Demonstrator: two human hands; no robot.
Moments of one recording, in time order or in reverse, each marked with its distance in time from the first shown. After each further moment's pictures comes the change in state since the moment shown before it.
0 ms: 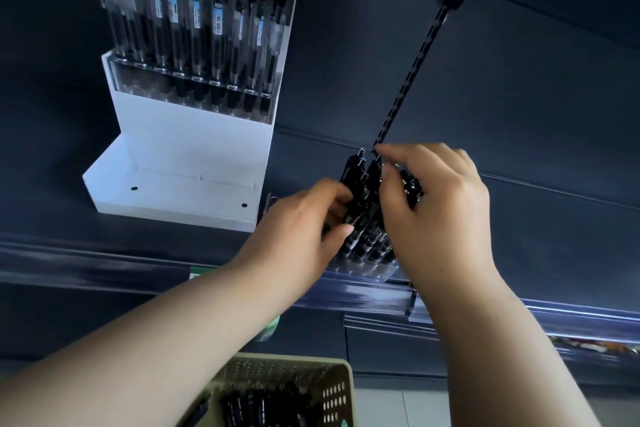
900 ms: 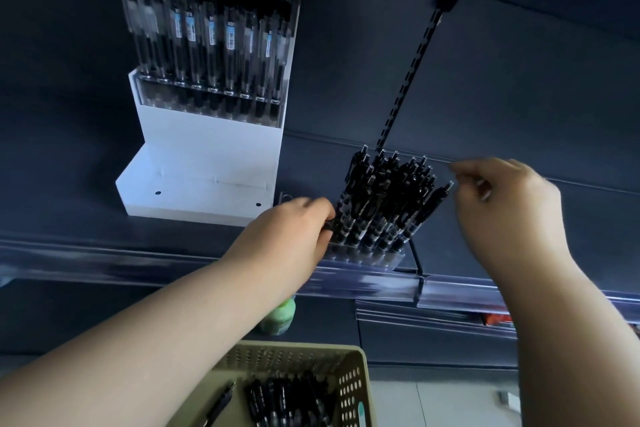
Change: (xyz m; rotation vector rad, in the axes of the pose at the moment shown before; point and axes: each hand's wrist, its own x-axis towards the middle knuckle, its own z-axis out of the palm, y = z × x) left_hand -0.015 -0.006 -0.021 0.366 -0.125 0.057; right_hand 0.000 0.045 -0.038 -0.213 -0.128 0.310
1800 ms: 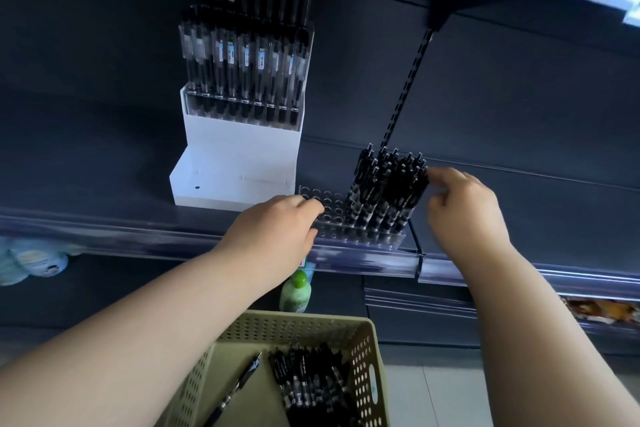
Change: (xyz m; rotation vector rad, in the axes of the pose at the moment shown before) left_hand -0.042 -0.003 -0.040 0.248 -0.021 0.032; right_hand -0.032 -0.017 0.000 0.001 -0.155 0.051
